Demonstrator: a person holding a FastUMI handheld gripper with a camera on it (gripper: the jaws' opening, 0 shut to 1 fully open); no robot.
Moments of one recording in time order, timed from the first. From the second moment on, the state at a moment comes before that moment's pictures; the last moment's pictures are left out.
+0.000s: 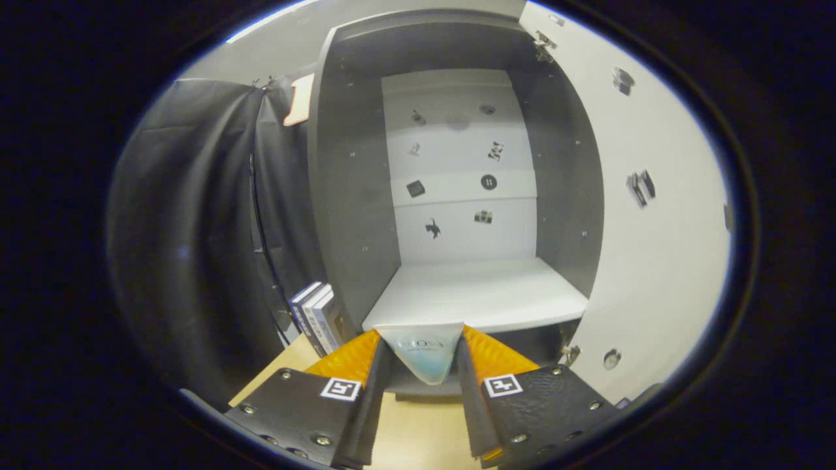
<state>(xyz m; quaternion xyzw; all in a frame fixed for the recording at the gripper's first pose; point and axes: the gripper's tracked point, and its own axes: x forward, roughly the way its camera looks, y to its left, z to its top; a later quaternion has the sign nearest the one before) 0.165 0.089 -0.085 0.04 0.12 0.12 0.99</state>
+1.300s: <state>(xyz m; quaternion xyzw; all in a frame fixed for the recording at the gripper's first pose) 0.187 0.074 -0.080 0.06 0.21 0.07 0.97</state>
